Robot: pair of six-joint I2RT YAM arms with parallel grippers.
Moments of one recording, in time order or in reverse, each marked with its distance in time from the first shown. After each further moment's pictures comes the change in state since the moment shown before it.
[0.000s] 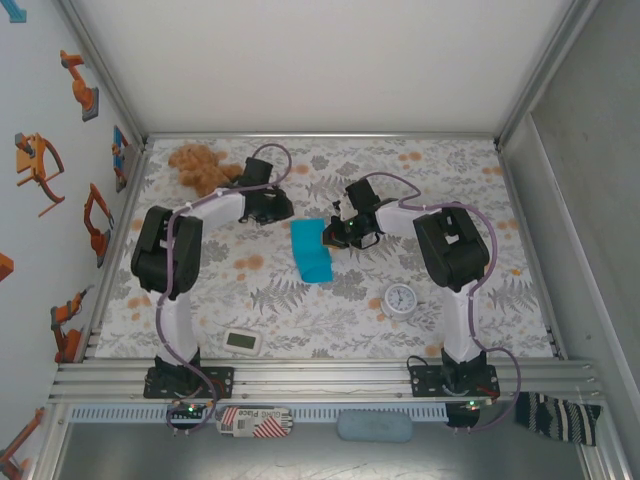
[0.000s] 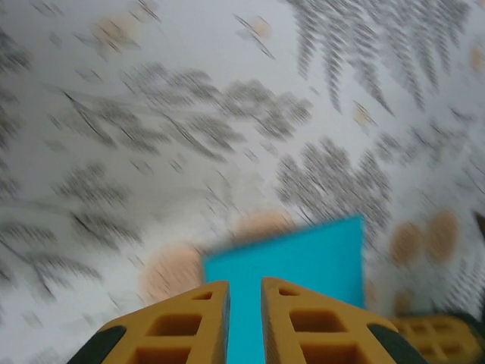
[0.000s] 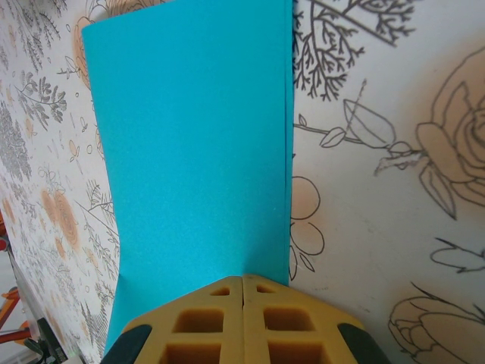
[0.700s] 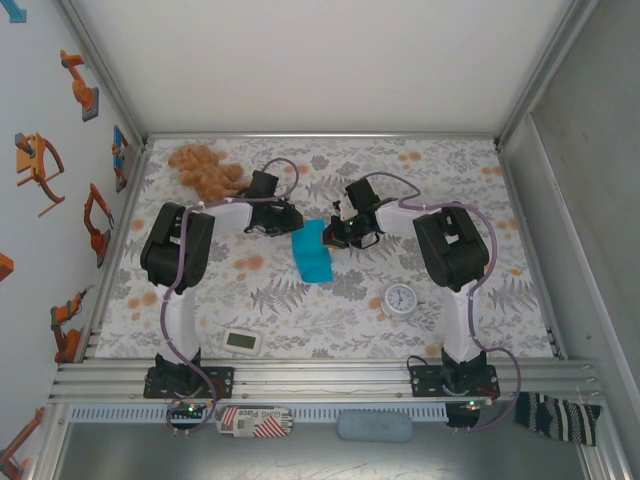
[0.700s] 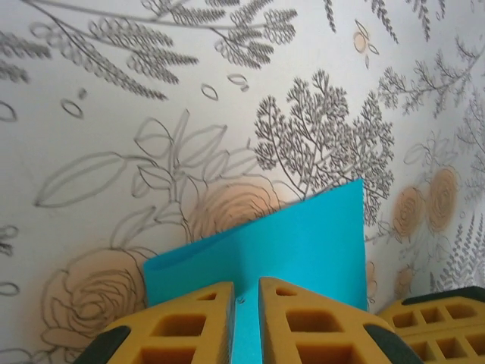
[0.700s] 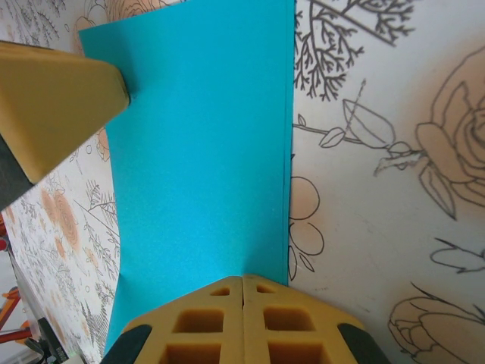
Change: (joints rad) left arm 0.006 0.116 -0.031 0.125 0.143 -0.002; right arm 0.000 0.003 0.005 -0.008 0.000 0.000
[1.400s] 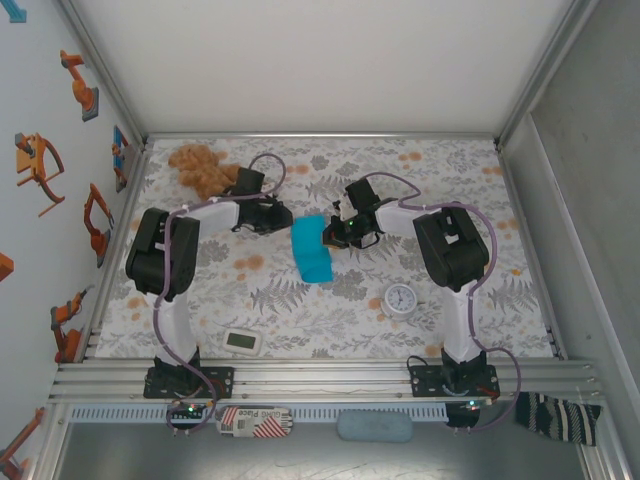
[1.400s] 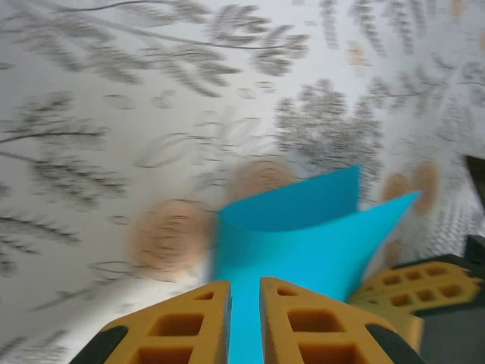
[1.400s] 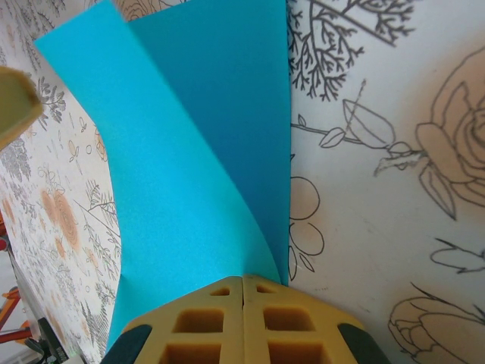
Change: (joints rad) left arm 0.032 -0.117 -0.065 -0.031 0.034 0.036; right arm 0.000 0.000 0.002 -0.001 0.000 0.000
